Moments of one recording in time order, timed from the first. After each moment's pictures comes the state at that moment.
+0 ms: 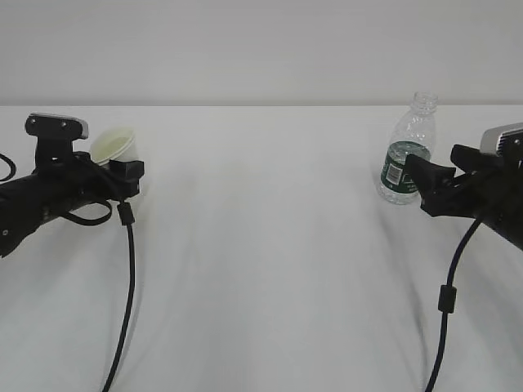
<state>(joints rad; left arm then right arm) -0.14 2.13 -0.89 0.25 -0.82 -0.23 0.00 1.87 -0.51 -0.32 -1.15 0.09</state>
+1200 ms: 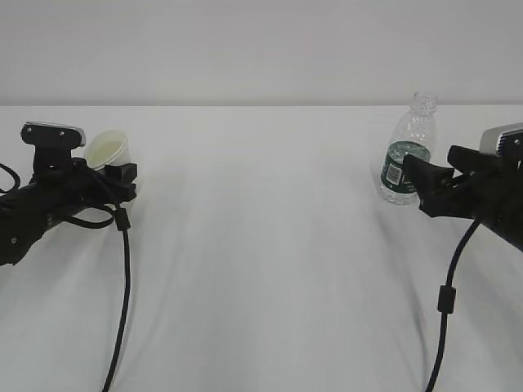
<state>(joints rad) -0.14 2.17 -0.89 0.14 -0.90 -0.13 0.00 1.87 -0.51 -0.34 -1.15 0.11</state>
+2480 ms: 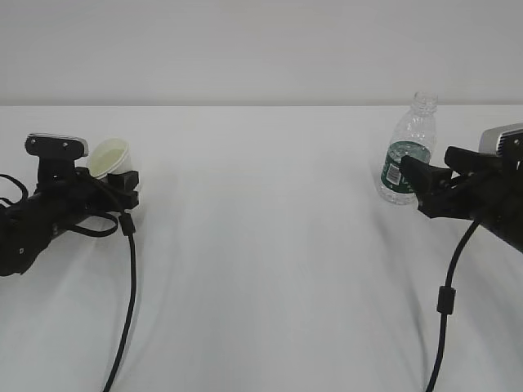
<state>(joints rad) -0.14 2.24 -0.90 0.12 -0.95 -0.13 0.00 1.87 -0.51 -0.36 -1.15 0.13</state>
